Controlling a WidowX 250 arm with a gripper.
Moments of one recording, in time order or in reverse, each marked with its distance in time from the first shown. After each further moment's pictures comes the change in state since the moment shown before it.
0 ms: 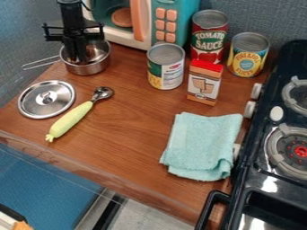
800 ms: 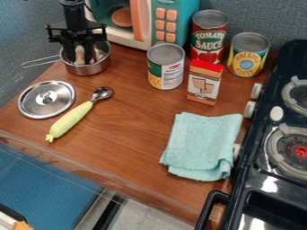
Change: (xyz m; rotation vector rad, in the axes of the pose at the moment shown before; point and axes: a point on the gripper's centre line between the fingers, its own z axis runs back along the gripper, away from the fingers) arm 0.004 -0.007 -0.003 -0.008 -0.001 0.007
